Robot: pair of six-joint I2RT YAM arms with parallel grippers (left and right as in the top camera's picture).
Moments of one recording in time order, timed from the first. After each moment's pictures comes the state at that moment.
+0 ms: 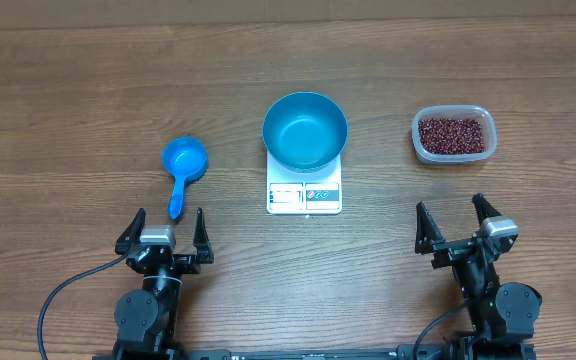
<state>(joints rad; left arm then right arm) -0.12 0.01 0.01 -0.07 -0.09 -0.04 -0.06 0.01 0.02 -0.01 -0.24 0.11</state>
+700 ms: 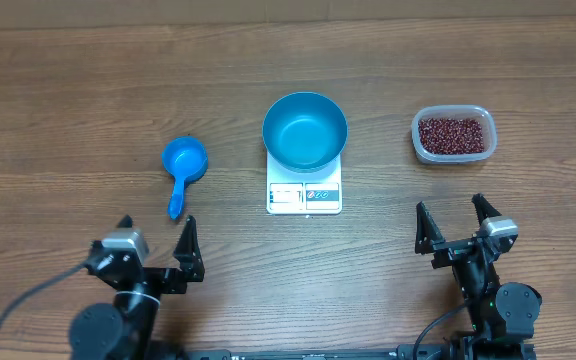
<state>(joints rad) -0.12 0.18 0.57 -0.58 0.00 -0.21 -0.06 0.01 0.02 -0.01 -0.24 0.11</state>
